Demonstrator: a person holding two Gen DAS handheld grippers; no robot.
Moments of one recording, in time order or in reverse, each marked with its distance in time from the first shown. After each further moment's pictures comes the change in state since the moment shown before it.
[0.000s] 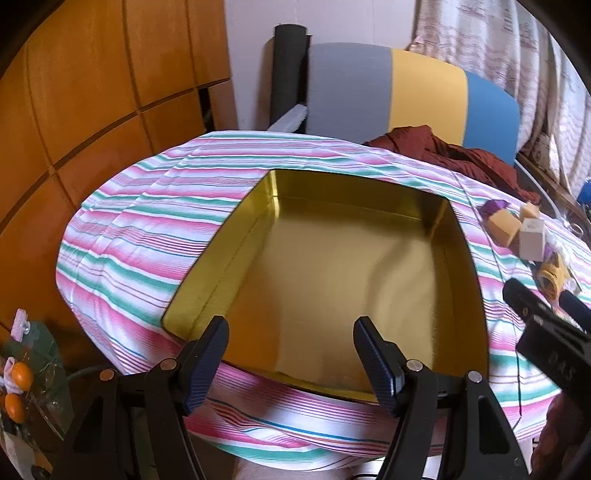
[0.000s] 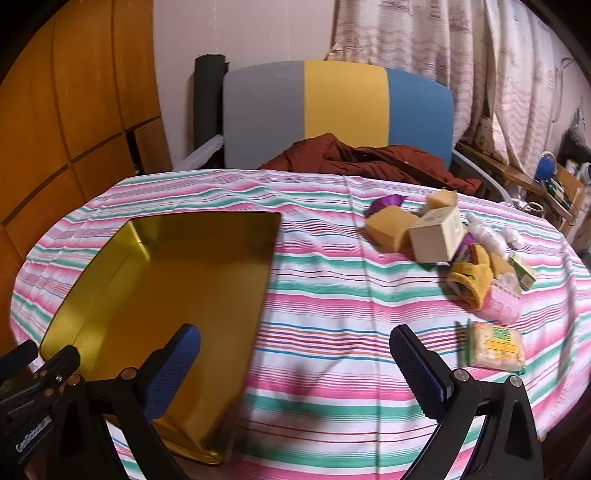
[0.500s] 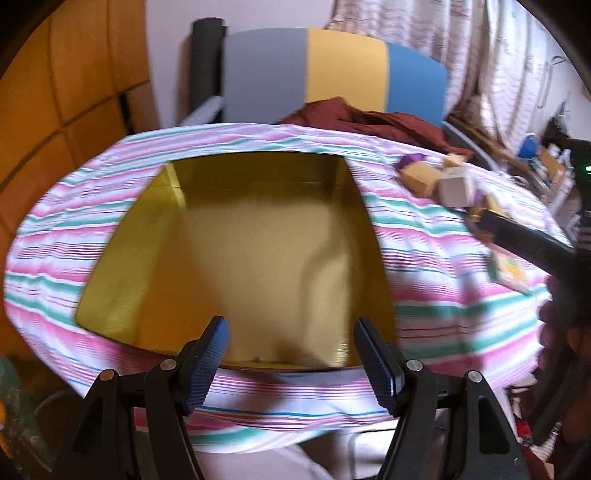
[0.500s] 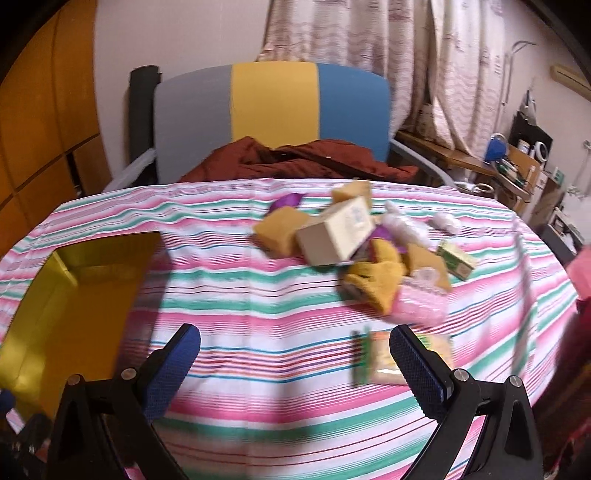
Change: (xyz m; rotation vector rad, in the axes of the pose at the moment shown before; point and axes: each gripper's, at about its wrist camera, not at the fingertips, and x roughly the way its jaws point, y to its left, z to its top) left arm -0.007 -0.060 -0.020 0.160 0.050 -0.256; right arm 0.005 -0.101 0.008 0.103 -0.006 -0.185
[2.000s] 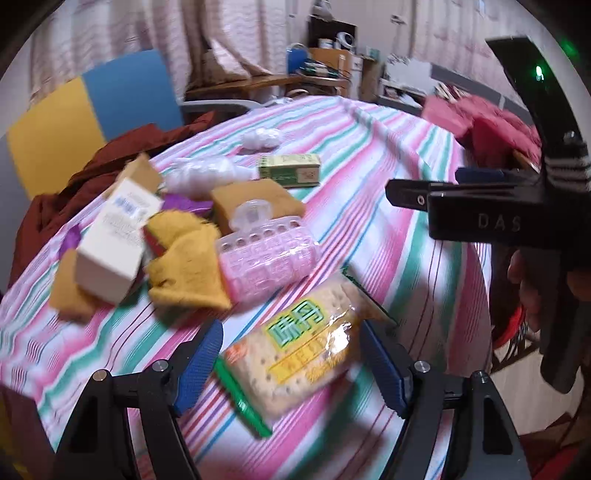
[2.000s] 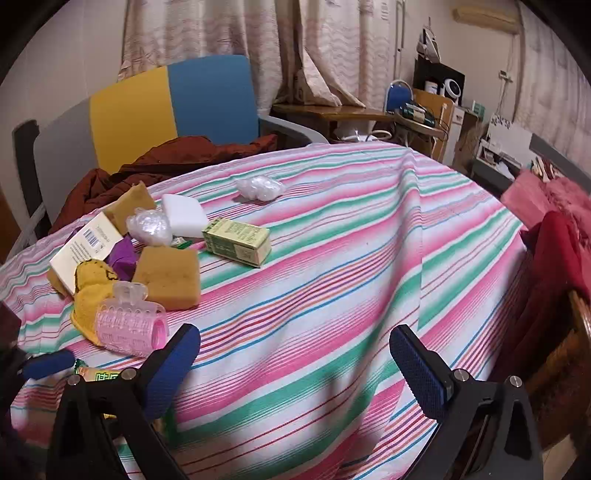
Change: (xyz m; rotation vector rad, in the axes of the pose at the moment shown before) left arm 0.117 -0.298 0.044 0.798 0.017 -0.510; right arm 0.046 -0.249 -0.018 0.286 0.049 -0.223
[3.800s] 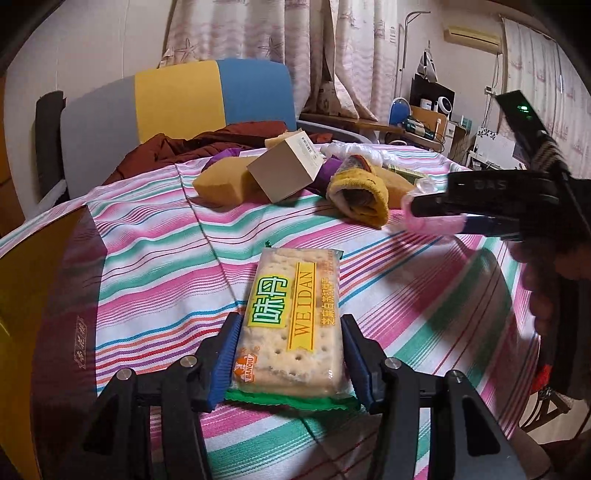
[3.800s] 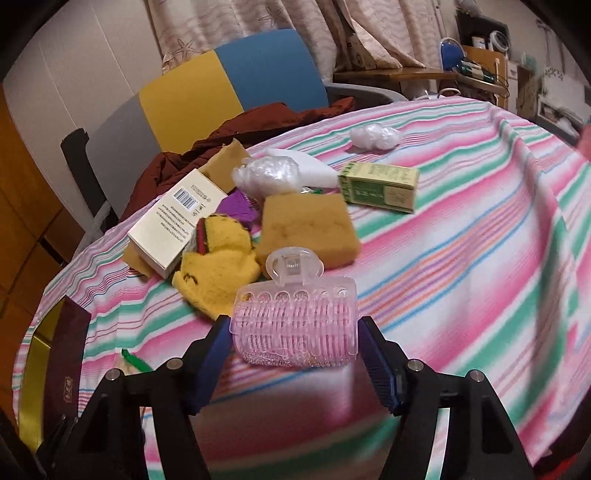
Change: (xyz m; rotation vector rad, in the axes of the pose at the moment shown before) left arm -0.054 0.052 -0.124 -0.342 -0.198 0.246; right arm 0.025 0.082 -0.028 0.068 0.094 0.326
